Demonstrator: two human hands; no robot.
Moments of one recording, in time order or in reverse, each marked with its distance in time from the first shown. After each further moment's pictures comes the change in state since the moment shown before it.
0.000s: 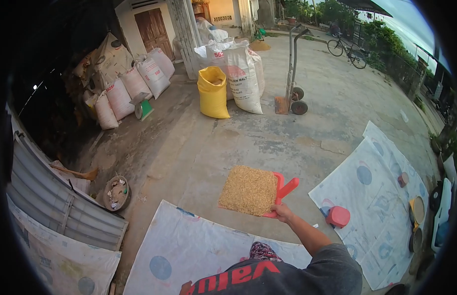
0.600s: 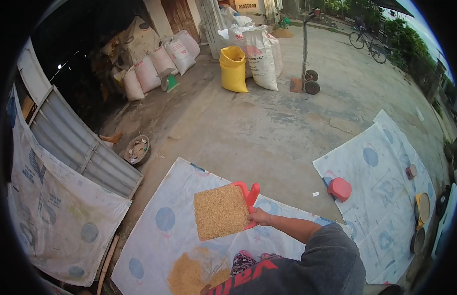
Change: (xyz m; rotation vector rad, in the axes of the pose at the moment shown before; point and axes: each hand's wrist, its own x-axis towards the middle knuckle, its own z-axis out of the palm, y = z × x) left_hand -0.069 -0.442 -0.133 -0.396 0.031 -0.018; right_hand -0.196 0.229 0.012 -0.420 -0.389 0.181
